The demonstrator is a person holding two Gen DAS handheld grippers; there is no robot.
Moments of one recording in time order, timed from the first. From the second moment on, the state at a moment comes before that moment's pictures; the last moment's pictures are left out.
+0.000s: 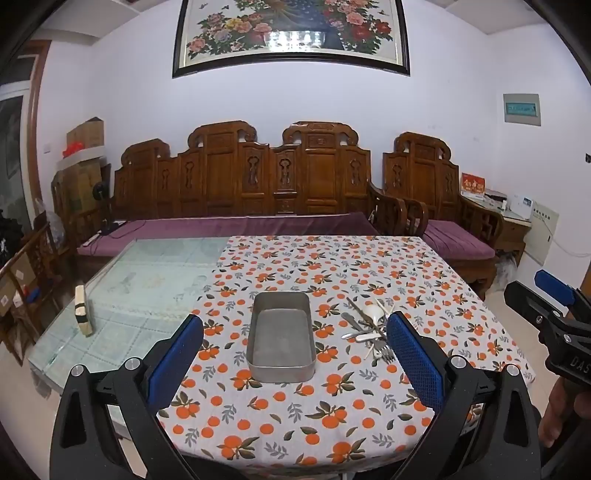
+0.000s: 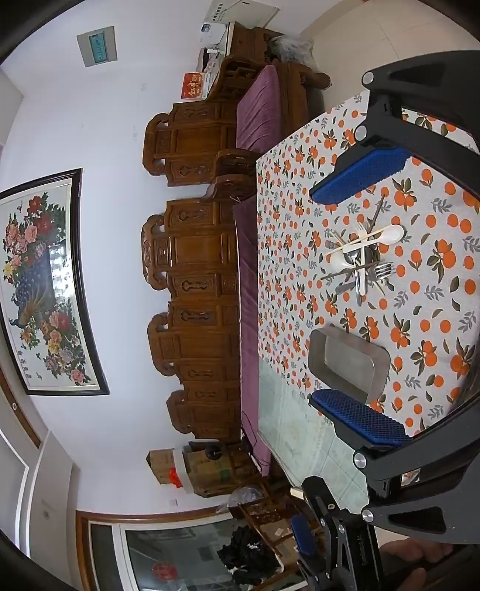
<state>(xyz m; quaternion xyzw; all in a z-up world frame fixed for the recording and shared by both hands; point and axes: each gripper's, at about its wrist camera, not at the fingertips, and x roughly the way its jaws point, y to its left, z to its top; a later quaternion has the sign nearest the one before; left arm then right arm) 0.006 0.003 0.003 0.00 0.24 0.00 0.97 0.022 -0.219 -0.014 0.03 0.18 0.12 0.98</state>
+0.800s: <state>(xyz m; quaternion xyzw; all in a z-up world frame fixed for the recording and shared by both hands) -0.001 0.002 0.003 0.00 0.24 0.00 0.97 0.021 -0.216 -0.017 0.02 0.19 0.12 0.98</state>
